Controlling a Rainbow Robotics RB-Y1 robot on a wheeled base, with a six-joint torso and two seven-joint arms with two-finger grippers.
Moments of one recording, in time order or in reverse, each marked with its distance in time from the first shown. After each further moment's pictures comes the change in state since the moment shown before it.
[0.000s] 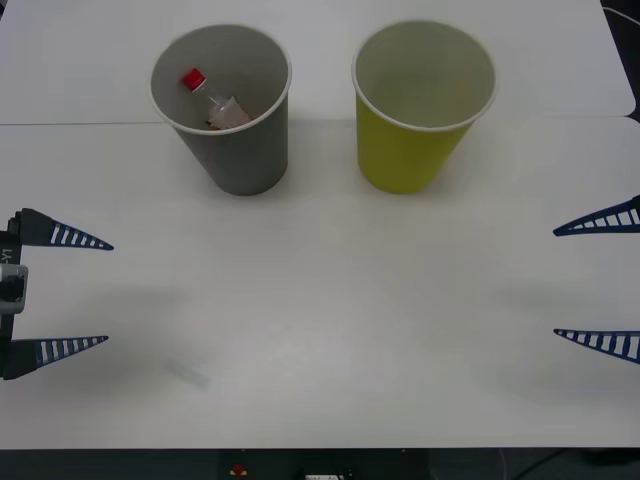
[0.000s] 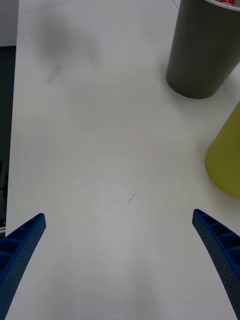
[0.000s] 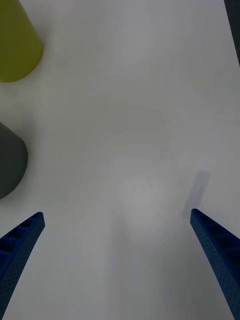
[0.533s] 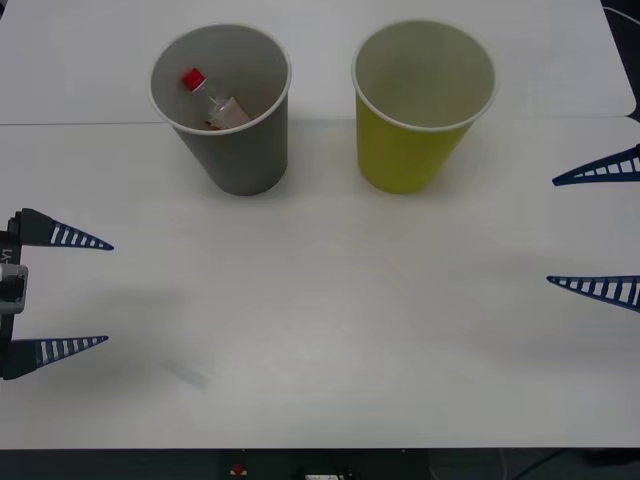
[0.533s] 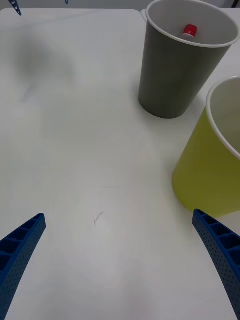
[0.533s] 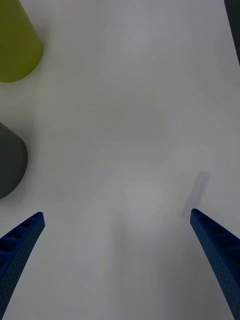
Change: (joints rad) right arm -0.157 -0.001 0.018 0.079 0.008 0.000 -0.038; left arm 0.000 0.000 0.000 0.000 0.000 0.000 0.000
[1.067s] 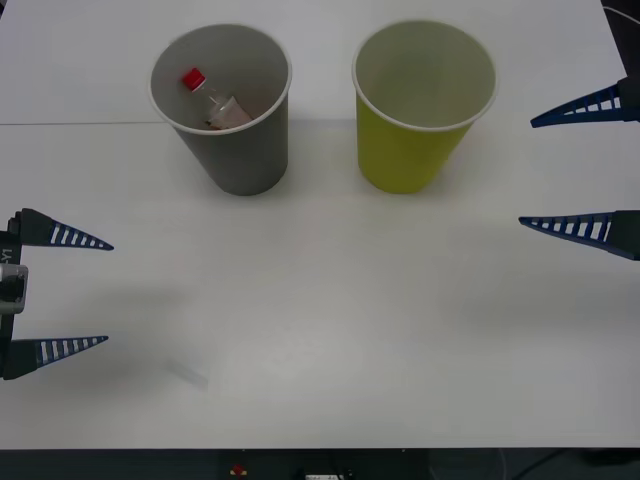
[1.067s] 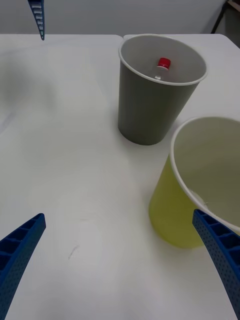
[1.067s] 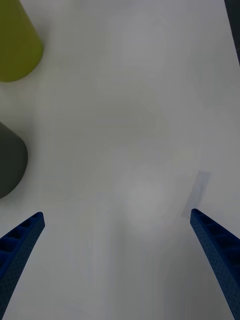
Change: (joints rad) right arm -0.209 0.031 0.054 0.024 0.052 0.000 -0.135; left arm 0.000 0.000 0.000 0.000 0.000 0.000 0.000
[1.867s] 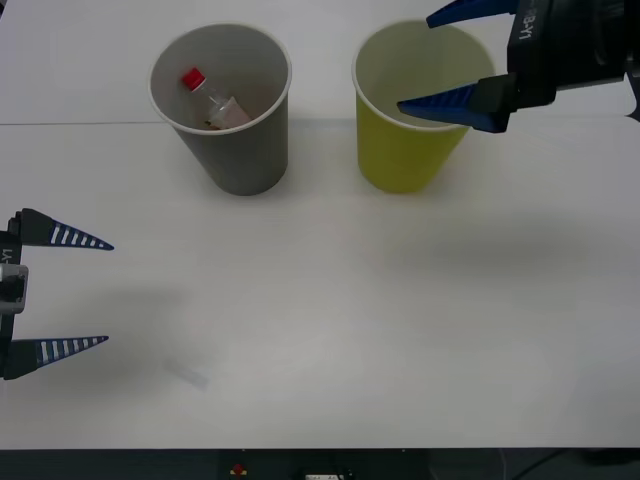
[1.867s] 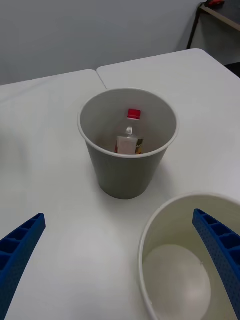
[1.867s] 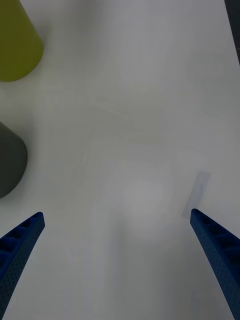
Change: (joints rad) right arm -0.456 0.085 0.311 0.054 0.255 0.091 -0.462; left arm 0.000 0.000 0.000 0.000 0.000 0.000 0.000
